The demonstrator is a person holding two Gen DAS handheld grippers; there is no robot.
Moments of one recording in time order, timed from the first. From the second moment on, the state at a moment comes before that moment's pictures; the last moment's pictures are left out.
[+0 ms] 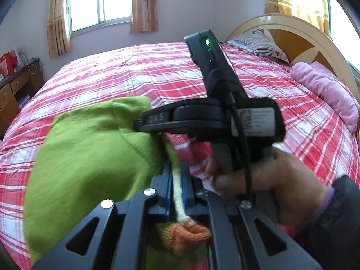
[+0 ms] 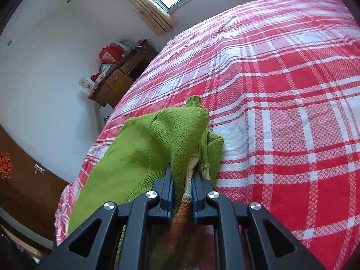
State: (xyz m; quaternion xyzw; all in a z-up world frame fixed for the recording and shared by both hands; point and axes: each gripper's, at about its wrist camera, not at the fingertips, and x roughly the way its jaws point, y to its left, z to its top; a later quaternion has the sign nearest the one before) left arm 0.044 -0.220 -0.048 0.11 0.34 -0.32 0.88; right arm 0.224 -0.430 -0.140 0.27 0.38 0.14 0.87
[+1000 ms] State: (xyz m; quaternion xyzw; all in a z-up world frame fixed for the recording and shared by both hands) left arm 0.026 -0.068 -0.077 0.12 0.36 -0.21 0.90; right arm 0.077 -0.315 -0.092 -0.04 0.41 0.08 0.91
